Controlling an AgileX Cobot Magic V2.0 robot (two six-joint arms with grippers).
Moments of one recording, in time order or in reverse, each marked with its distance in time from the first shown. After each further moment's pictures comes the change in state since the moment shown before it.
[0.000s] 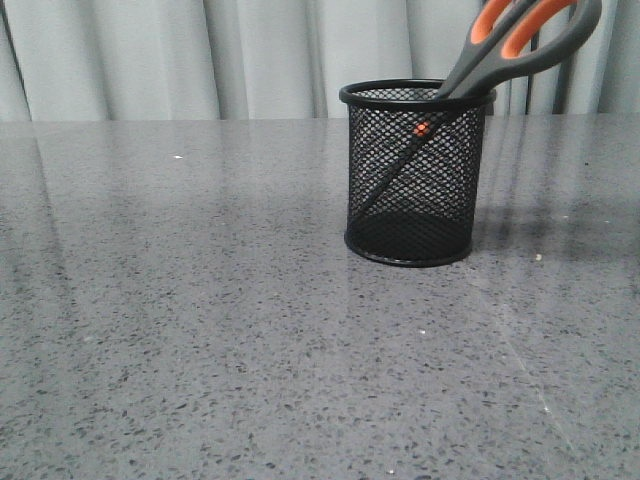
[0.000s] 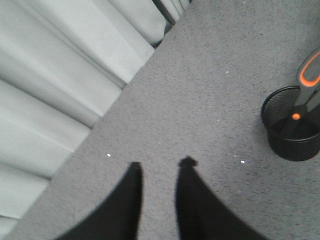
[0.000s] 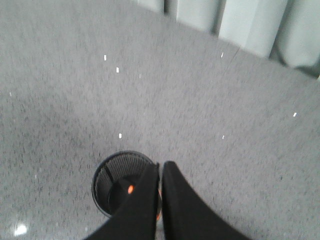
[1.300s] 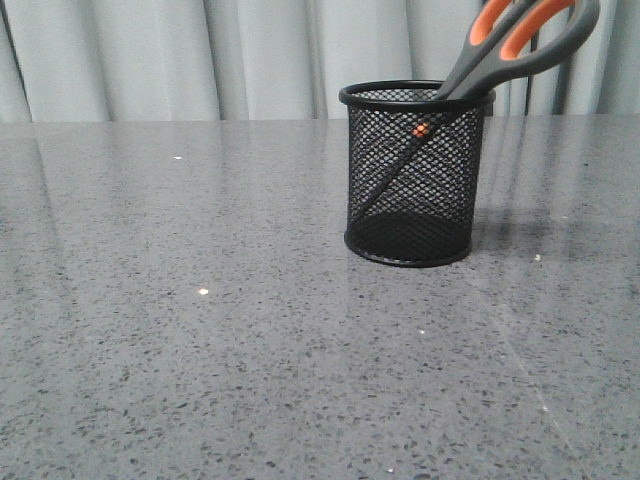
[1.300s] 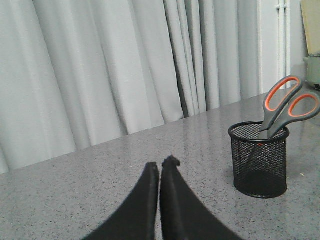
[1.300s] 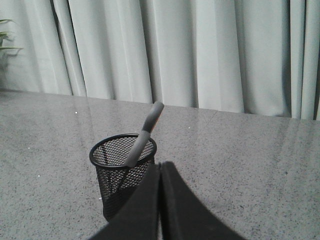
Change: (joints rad) left arm 0.000 -1.233 1.644 -0.137 -1.100 -0.232; right arm 0.000 -1.070 1.304 0.037 -0.852 0.054
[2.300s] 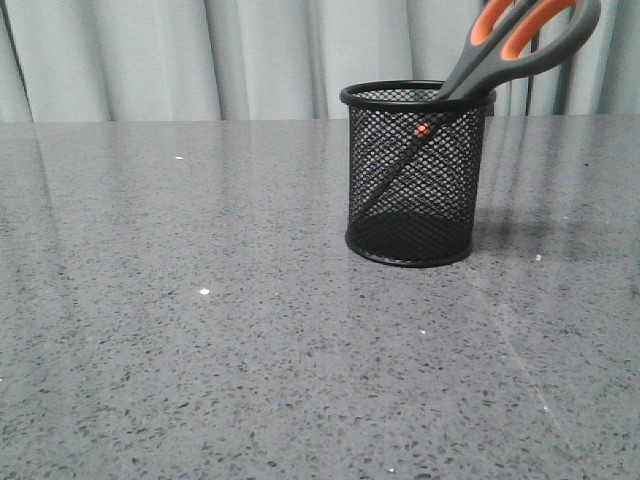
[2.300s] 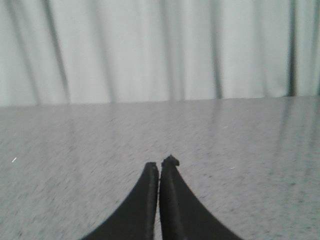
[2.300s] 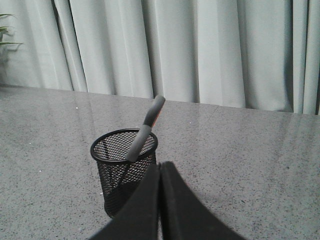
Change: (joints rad) left arm 0.421 -0.015 0.131 0.082 -0.004 -0.245; right arm 0.000 0.000 0.004 0.003 0.011 0.002
